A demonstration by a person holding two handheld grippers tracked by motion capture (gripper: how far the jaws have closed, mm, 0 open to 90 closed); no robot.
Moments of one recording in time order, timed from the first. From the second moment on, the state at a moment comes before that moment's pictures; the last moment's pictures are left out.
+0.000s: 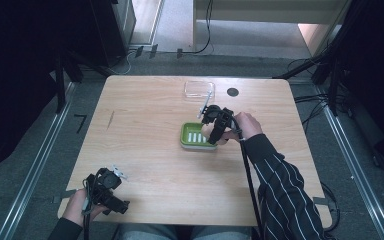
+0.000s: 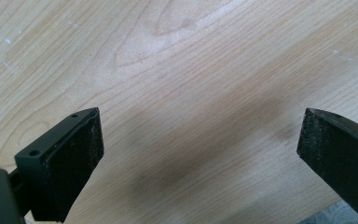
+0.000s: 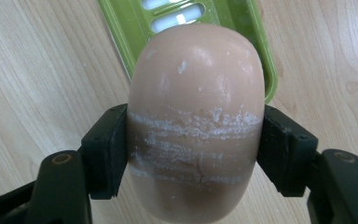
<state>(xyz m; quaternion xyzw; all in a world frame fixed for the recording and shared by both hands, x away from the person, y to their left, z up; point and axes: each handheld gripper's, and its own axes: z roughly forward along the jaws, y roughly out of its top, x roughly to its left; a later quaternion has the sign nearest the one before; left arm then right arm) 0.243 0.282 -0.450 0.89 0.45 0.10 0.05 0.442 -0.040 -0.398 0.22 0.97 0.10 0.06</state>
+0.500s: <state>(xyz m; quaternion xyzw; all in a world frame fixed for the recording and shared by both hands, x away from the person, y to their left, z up) 0.240 0.286 -0.449 0.88 0.45 0.10 0.05 0.450 -0.025 -0.402 0.18 0.98 0.10 0.06</state>
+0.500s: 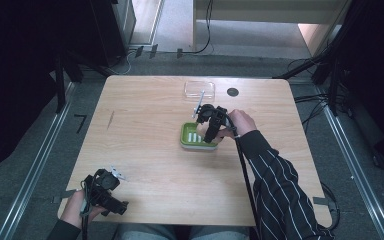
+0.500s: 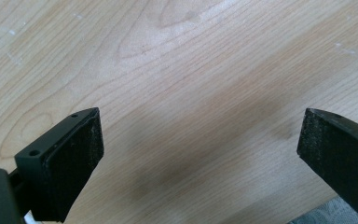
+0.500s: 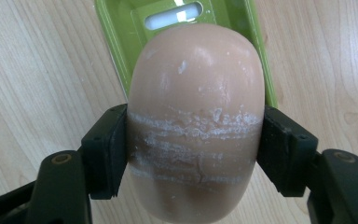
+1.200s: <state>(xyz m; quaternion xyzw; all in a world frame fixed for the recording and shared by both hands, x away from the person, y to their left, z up) 0.239 0.289 -0.450 0.88 0.46 0.11 0.06 0.464 -0.010 -0.412 0.15 0.98 0.10 0.06</state>
